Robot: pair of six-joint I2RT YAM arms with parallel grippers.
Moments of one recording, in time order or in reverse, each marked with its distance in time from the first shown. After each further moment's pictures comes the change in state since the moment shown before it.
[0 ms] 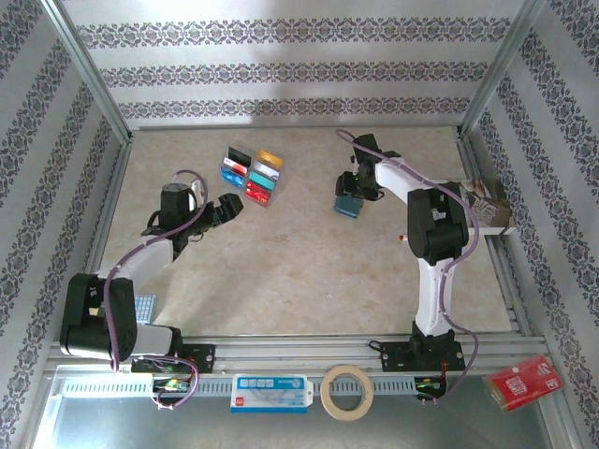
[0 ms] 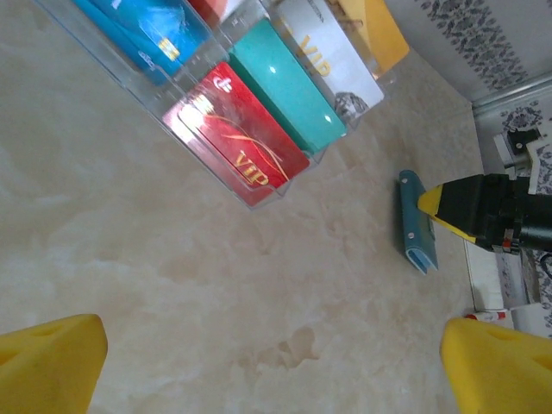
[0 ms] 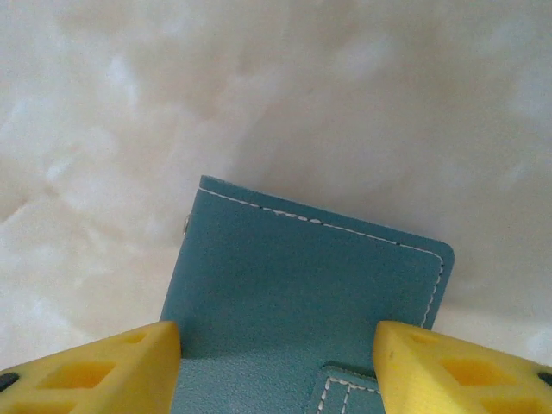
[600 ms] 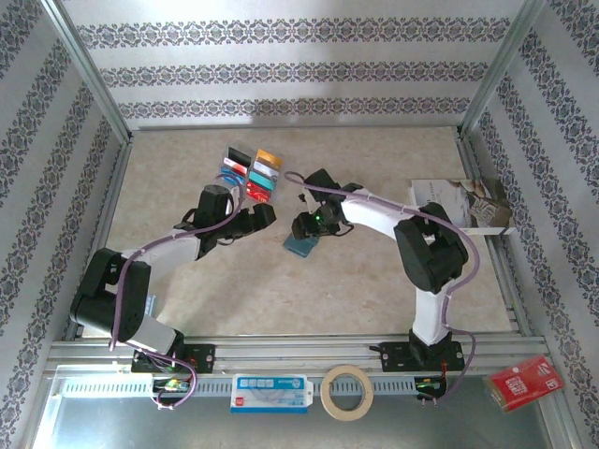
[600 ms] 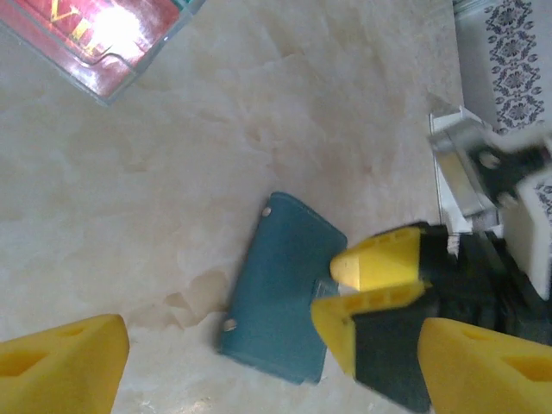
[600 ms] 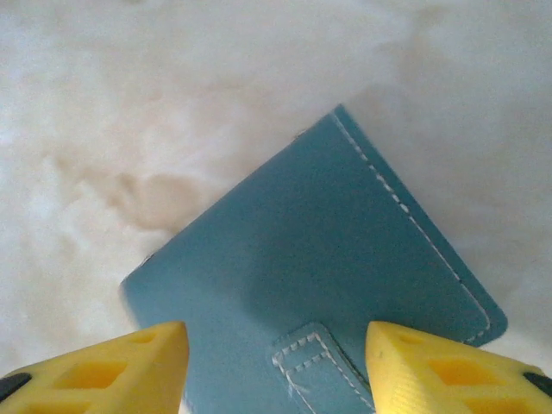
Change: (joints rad) left arm -0.242 0.130 0.041 0.054 -0.027 -0.122; right arm 0.334 -0.230 -0.308 0.106 -0.141 0.024
